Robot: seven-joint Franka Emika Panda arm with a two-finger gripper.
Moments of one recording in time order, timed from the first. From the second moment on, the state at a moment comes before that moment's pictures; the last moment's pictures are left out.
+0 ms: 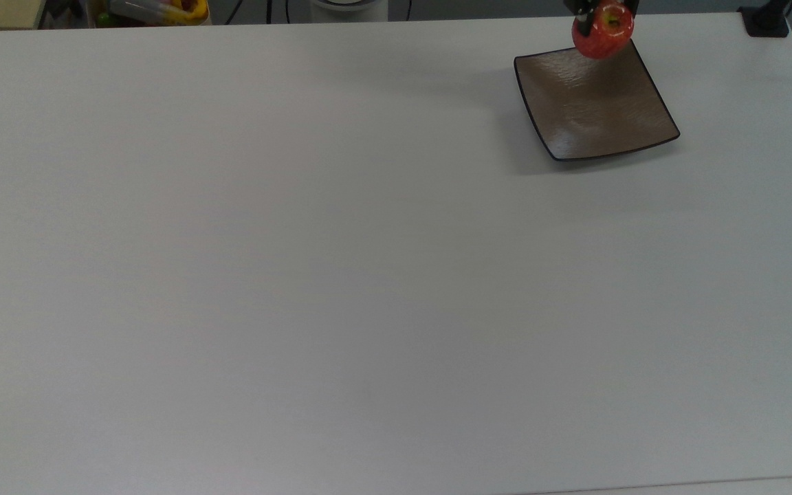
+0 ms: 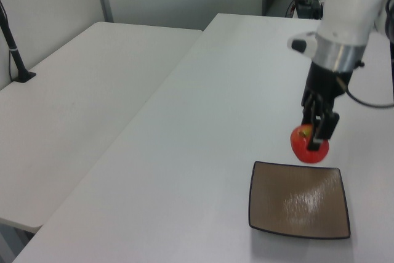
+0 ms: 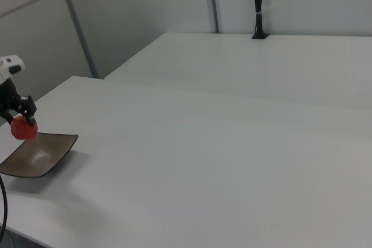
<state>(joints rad) 0.58 -0.04 0.21 -2.00 -0.01 2.15 0.32</state>
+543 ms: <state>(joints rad) 0.58 0.04 0.24 -2.17 -0.03 2.45 0.31</state>
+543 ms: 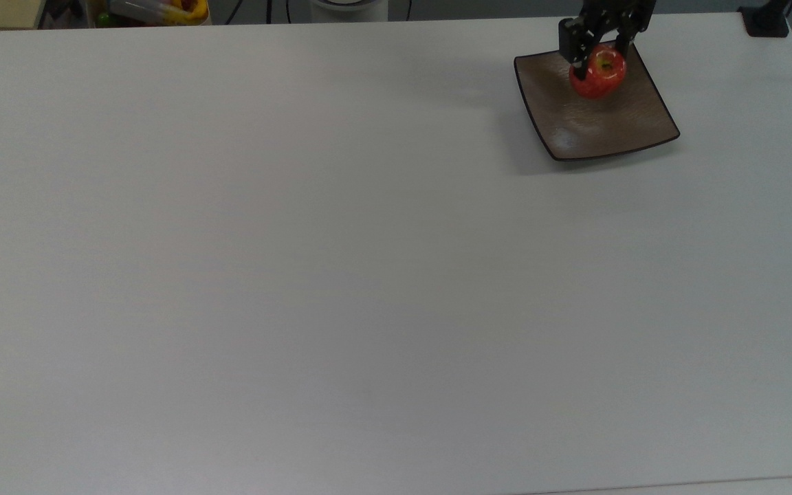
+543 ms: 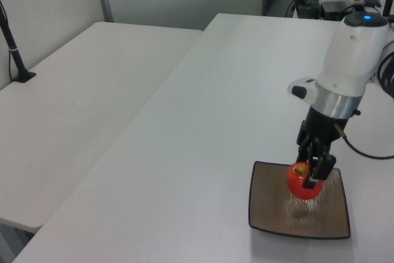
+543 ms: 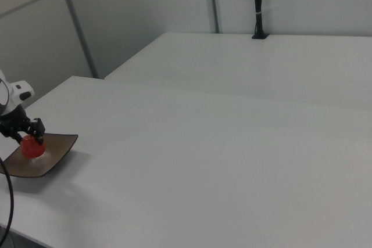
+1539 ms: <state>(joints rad) 0.56 0.12 0.24 -2.18 -0.11 2.56 0.32</state>
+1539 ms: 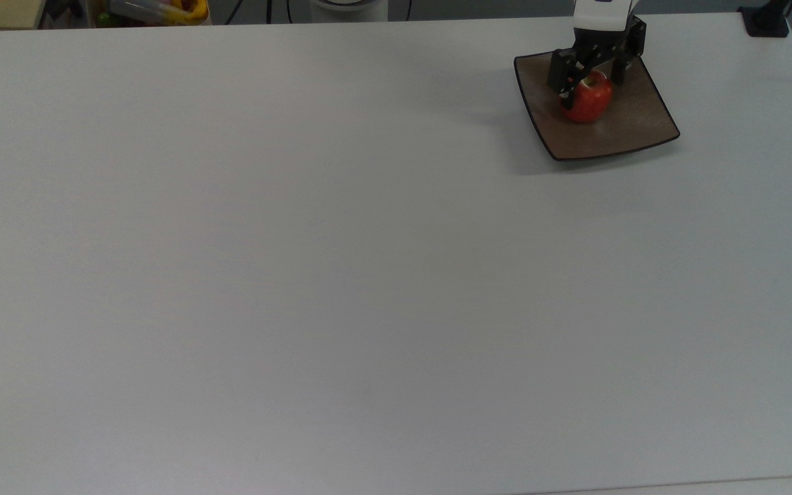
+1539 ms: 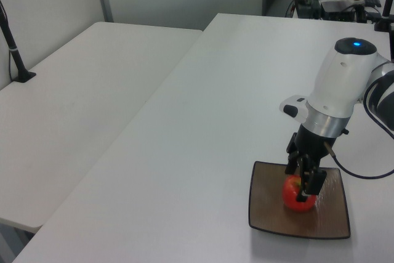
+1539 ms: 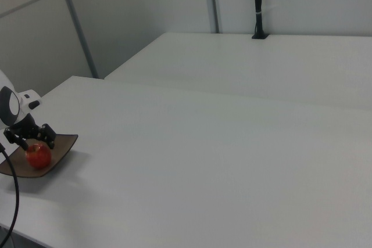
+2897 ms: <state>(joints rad) 0.33 -0.11 0.24 -1.66 0.00 1.76 0.36</state>
